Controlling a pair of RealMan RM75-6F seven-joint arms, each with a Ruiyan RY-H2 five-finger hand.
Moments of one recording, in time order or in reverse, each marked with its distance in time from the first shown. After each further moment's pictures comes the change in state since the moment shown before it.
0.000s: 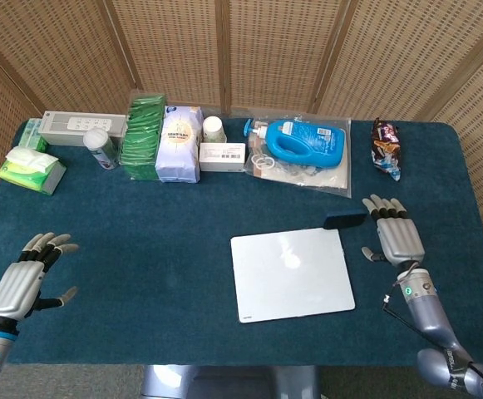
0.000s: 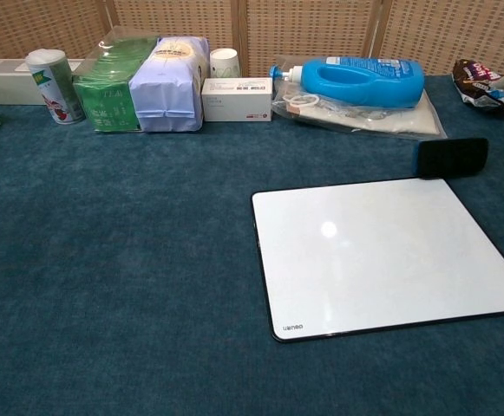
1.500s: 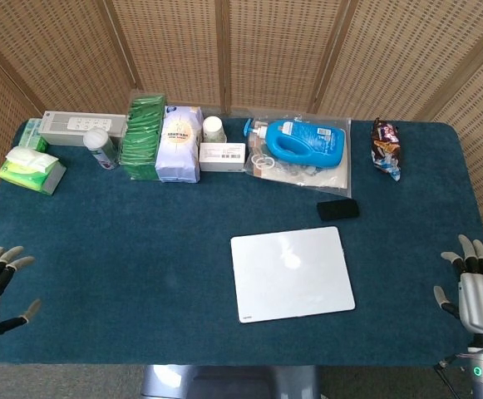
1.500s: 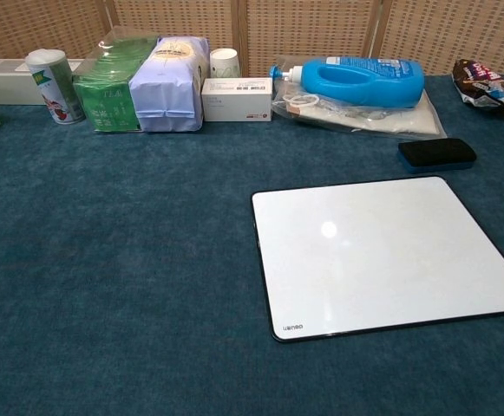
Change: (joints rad) left arm 0.174 -0.038 0.037 0.101 0.117 0.288 -0.016; right arm -0.407 0.077 -0.111 -0.065 -0.283 0.472 0.018
